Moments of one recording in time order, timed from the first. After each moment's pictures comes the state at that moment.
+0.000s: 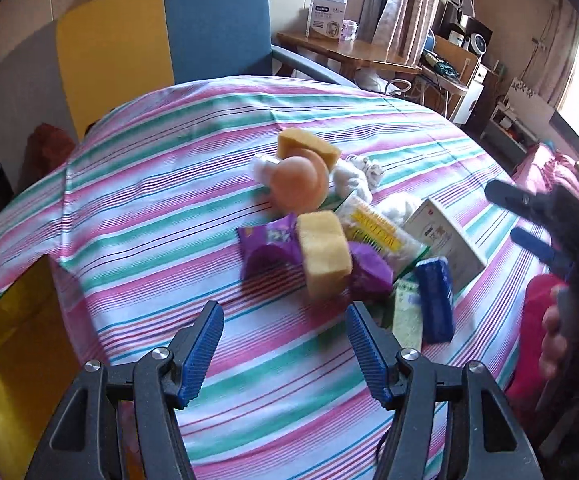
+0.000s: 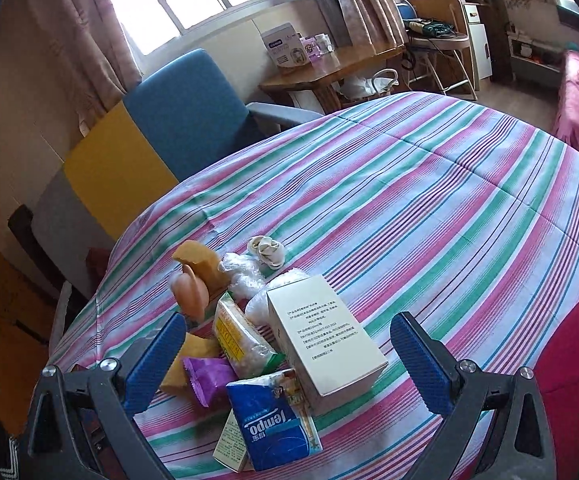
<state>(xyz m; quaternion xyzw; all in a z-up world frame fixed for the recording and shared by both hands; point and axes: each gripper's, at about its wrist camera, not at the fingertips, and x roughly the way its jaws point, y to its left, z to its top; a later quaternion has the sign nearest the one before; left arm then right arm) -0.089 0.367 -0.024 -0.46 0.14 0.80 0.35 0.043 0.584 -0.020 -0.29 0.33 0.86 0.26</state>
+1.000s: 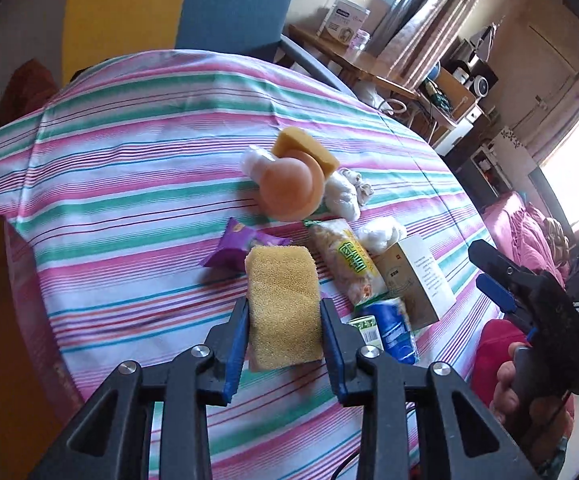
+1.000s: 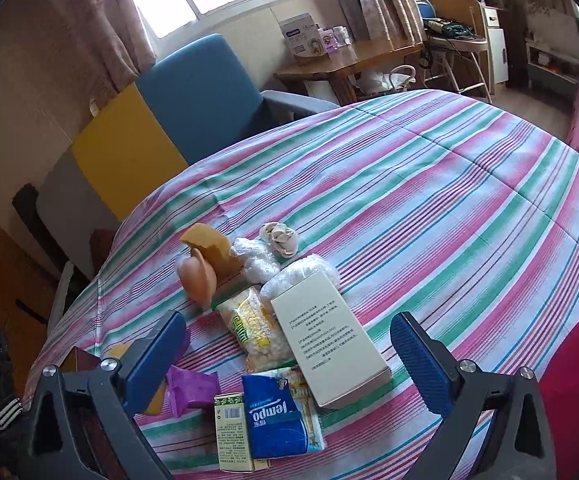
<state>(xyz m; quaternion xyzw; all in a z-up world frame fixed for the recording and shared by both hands) -0.121 0.352 -0.033 -0.51 0.02 0.77 0.37 0.032 0.574 -0.021 -0.31 0.31 0.87 0.22</state>
